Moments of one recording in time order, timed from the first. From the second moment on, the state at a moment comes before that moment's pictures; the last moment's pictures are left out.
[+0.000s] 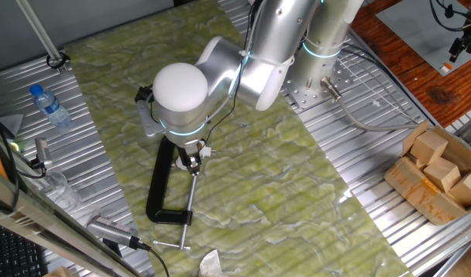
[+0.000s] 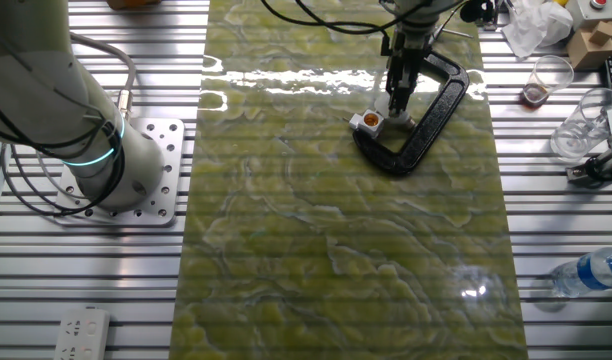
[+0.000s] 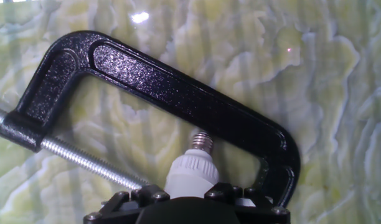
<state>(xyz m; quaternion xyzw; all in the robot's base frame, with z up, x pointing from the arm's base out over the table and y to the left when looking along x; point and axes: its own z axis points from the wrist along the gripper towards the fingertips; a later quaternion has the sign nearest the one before) 0.529 0.126 0.052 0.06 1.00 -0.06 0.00</state>
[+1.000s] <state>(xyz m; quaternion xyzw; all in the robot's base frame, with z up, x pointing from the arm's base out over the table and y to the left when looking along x) 0.527 0.125 0.046 0.08 0.99 -0.07 0.01</state>
